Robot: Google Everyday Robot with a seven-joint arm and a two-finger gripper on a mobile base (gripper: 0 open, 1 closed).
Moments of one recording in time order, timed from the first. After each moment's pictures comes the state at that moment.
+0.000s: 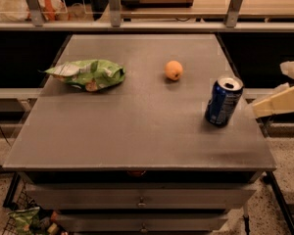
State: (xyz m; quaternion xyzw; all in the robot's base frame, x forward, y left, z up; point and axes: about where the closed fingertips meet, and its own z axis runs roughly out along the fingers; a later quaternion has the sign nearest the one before) arm 0.488 -0.272 0.928 -0.34 0.83 0.14 0.42
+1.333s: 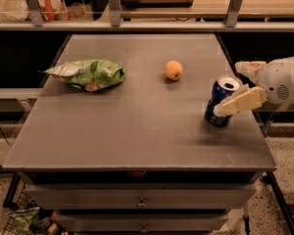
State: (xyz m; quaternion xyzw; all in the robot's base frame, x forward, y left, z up) arm 0.531 -0.214 0.896 -0.42 0.76 0.23 0.45
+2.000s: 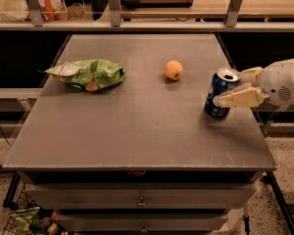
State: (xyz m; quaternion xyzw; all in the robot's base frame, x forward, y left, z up) arm 0.532 -0.217 0.886 -0.42 0.76 0.23 0.43
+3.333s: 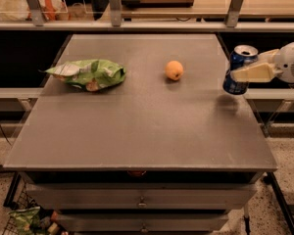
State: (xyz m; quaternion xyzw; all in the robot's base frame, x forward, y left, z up) arm 0.587 -0.279 0.908 -0.34 0.81 0.18 0.45
